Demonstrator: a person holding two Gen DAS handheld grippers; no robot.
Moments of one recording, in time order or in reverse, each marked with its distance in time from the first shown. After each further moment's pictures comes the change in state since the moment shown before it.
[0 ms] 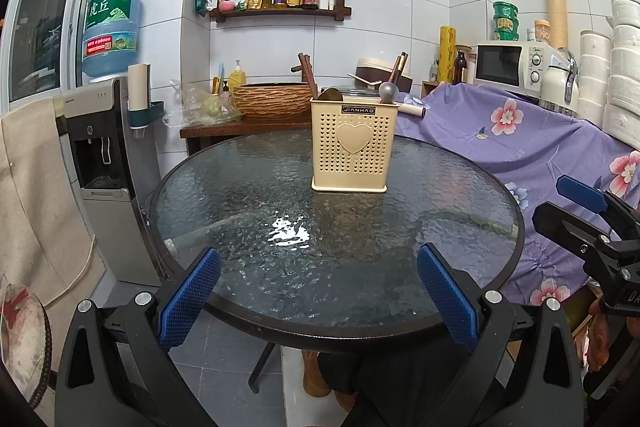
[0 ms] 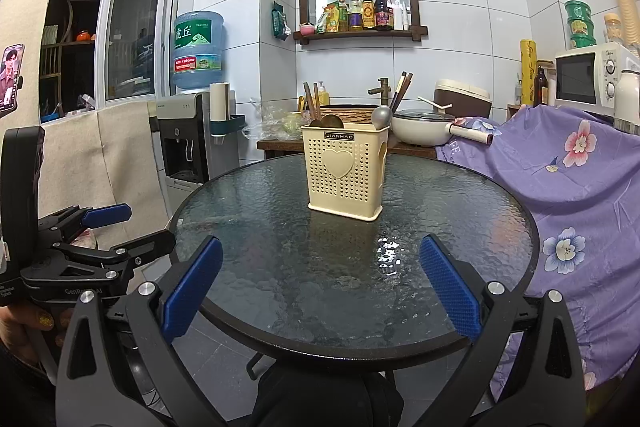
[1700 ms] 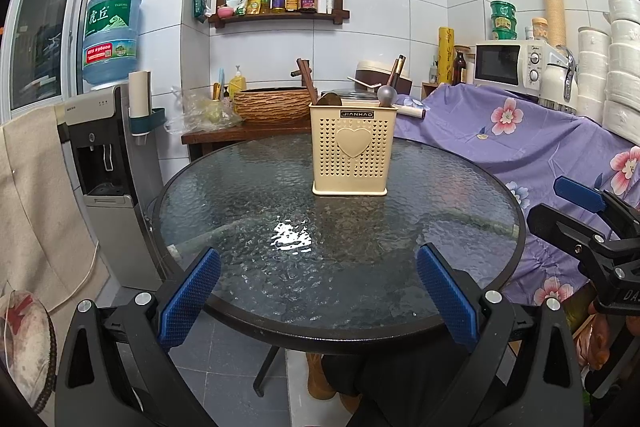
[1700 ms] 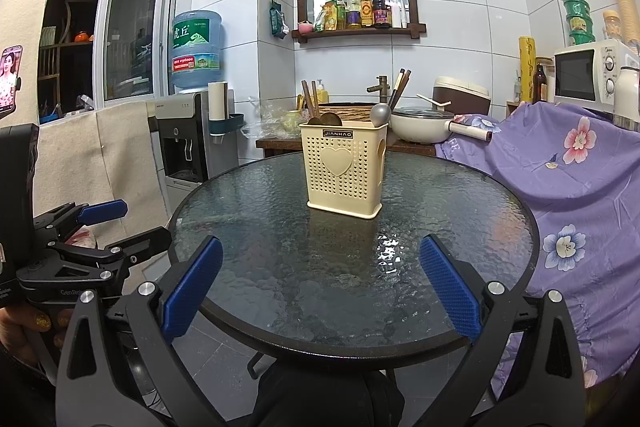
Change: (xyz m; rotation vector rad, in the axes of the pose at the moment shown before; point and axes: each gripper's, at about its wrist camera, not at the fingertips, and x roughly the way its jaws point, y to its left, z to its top) left arm -0.003 -0.001 0.001 0.018 -0.013 0.011; right arm 0.000 -0.004 -0.002 0.008 0.005 0.001
